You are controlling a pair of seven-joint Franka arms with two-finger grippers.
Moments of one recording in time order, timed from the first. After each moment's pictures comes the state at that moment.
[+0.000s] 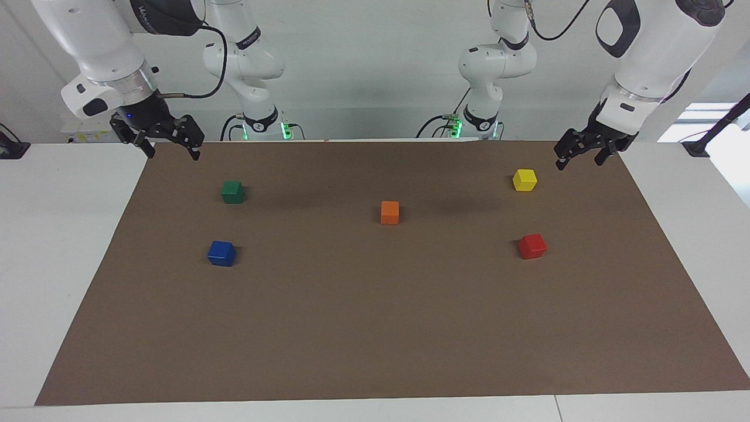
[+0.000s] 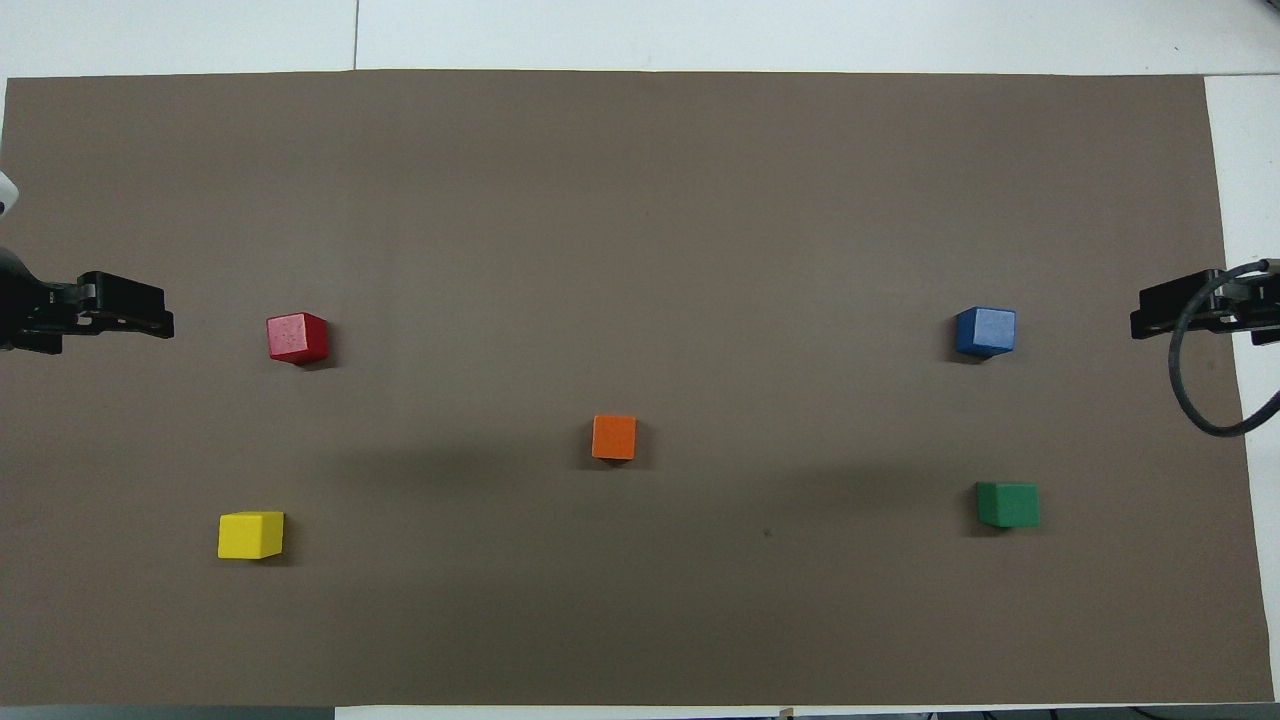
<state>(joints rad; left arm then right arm) 0.06 -0.05 -0.09 -1.69 -0.02 1.63 -0.09 -0.09 -0.05 0.05 -1.63 -0.01 1.54 0.05</state>
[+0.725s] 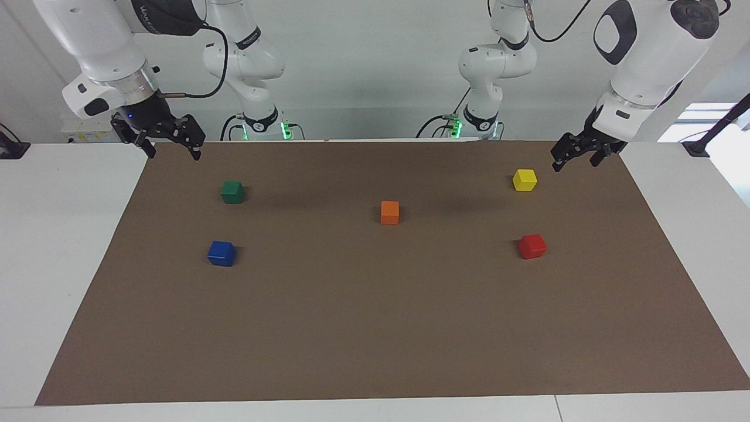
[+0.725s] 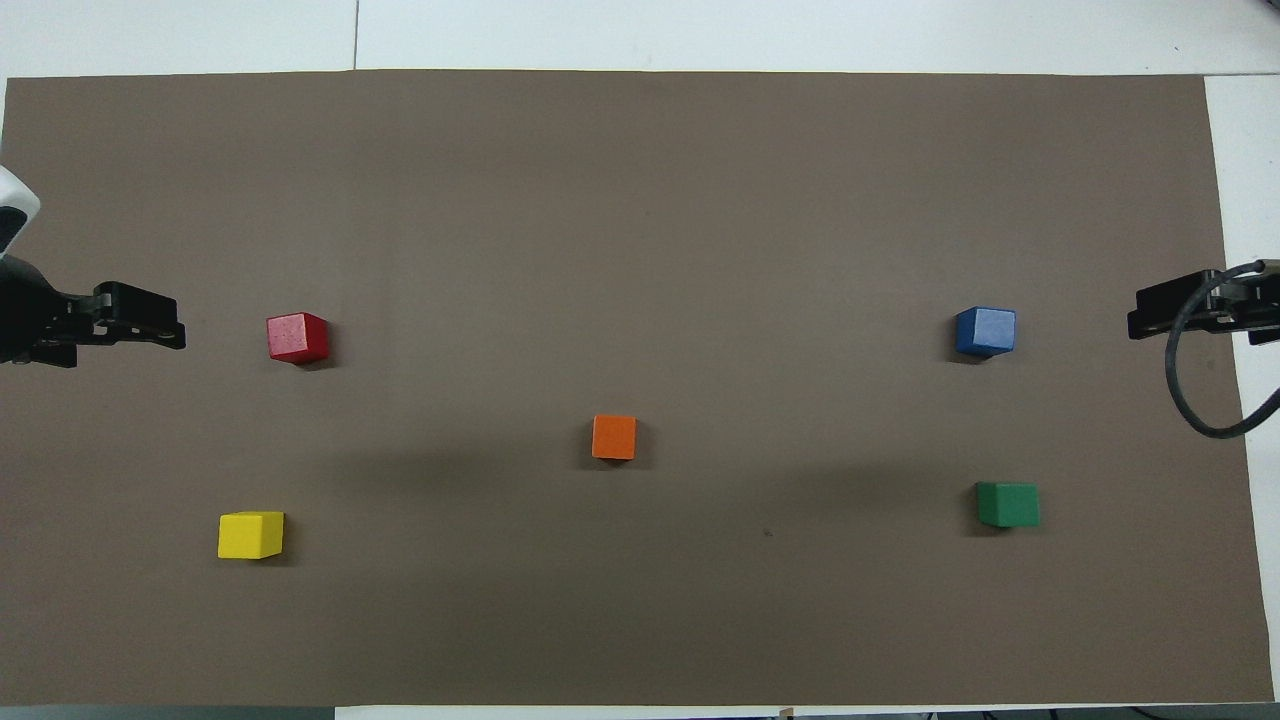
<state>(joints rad) 0.06 -0.05 -0.09 -1.74 -0.03 1.65 -0.12 -0.09 -0.05 0.05 -1.63 -0.01 1.54 0.05</state>
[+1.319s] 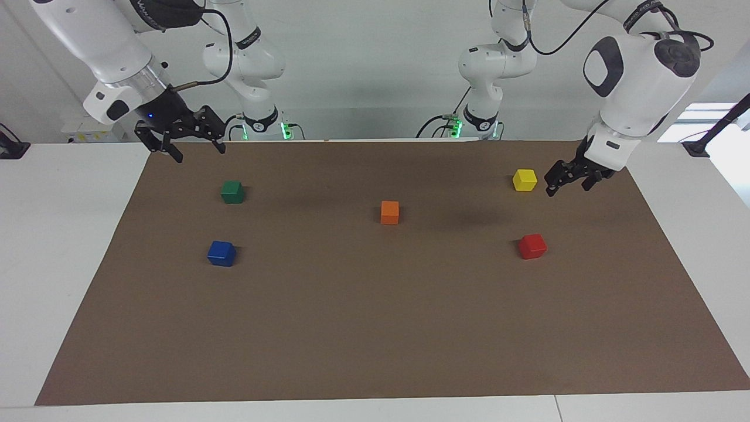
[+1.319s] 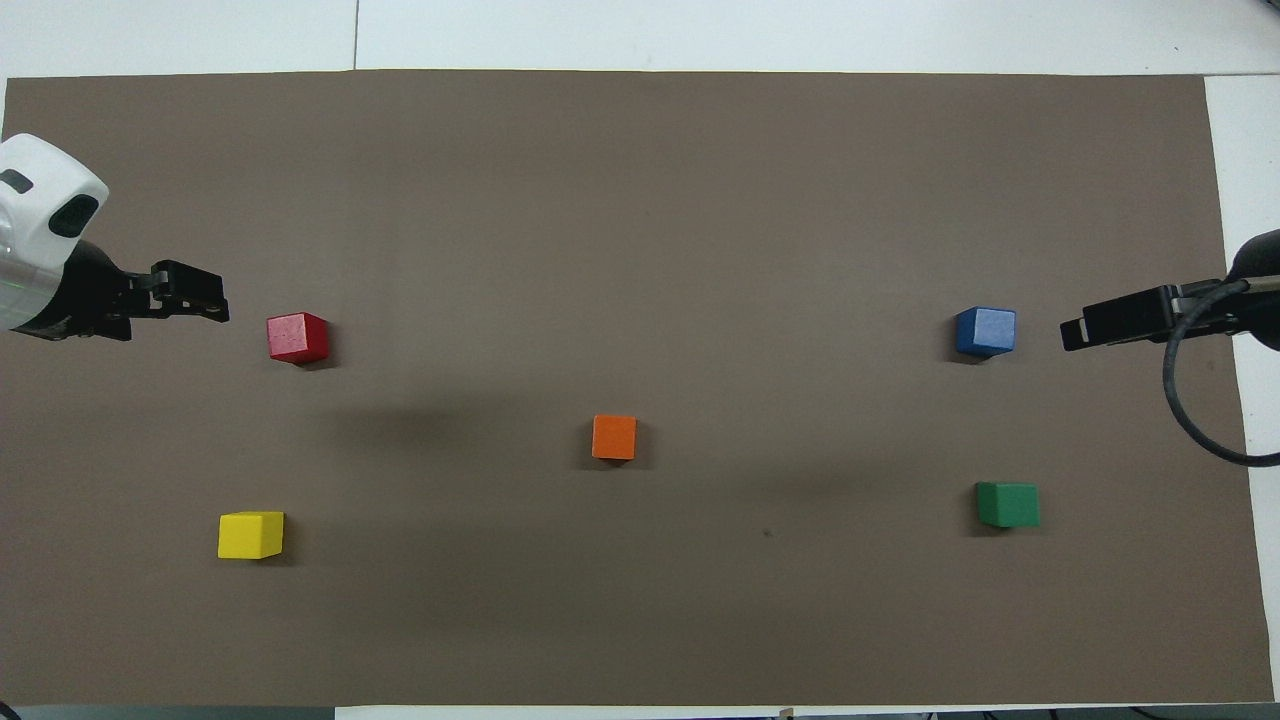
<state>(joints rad) 0.06 0.04 -0.09 -1.79 -0.03 1.81 -0.13 -0.09 -0.06 0.06 -1.67 0.27 1.55 -0.14</state>
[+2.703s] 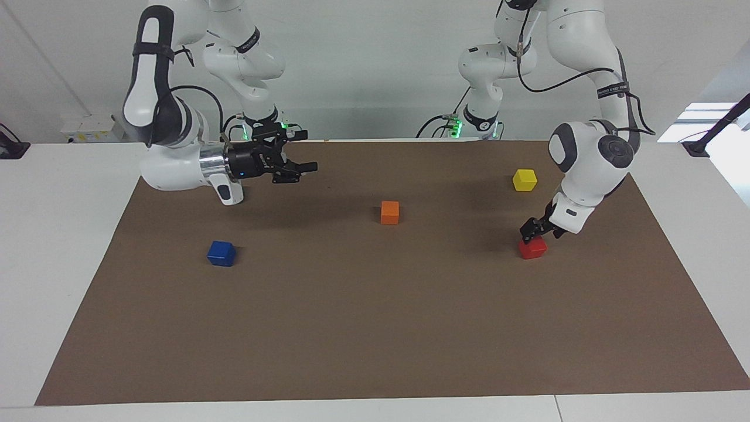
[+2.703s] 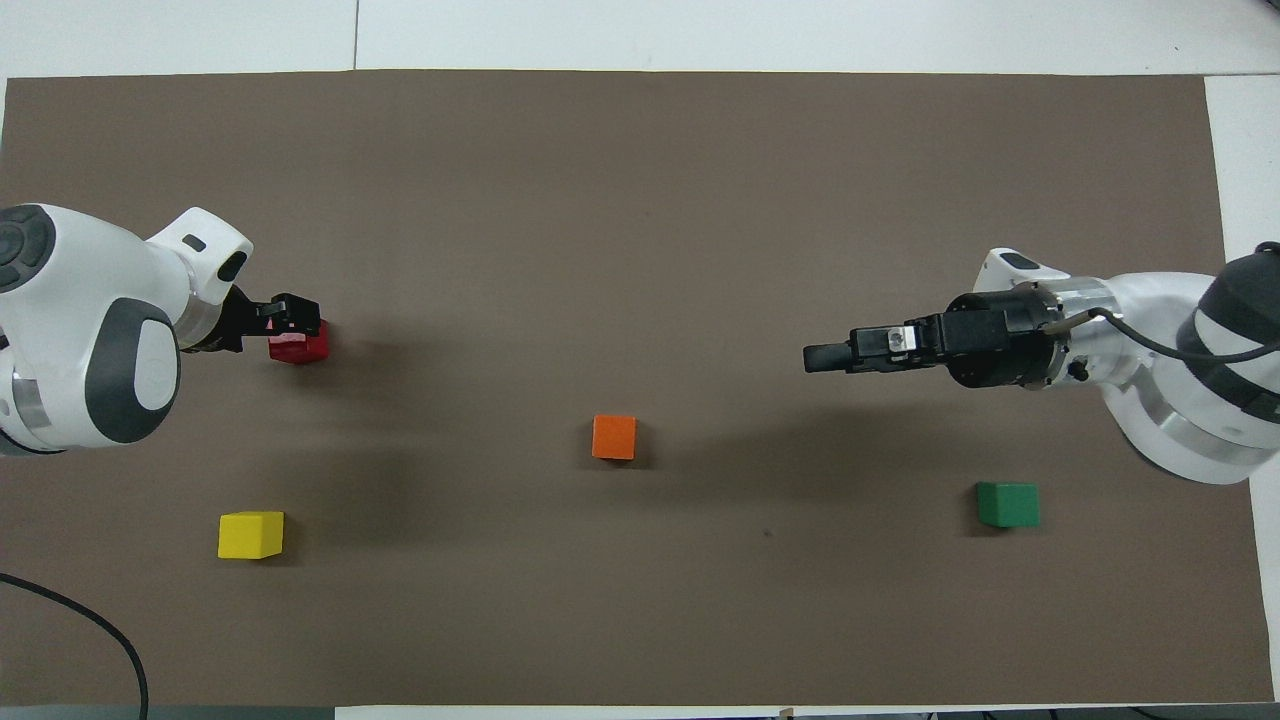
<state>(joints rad) 0.05 0.21 -0.09 -2.04 -0.02 2.23 -0.13 -0.08 0.13 0.06 -2.14 1.64 1.37 -0.71</state>
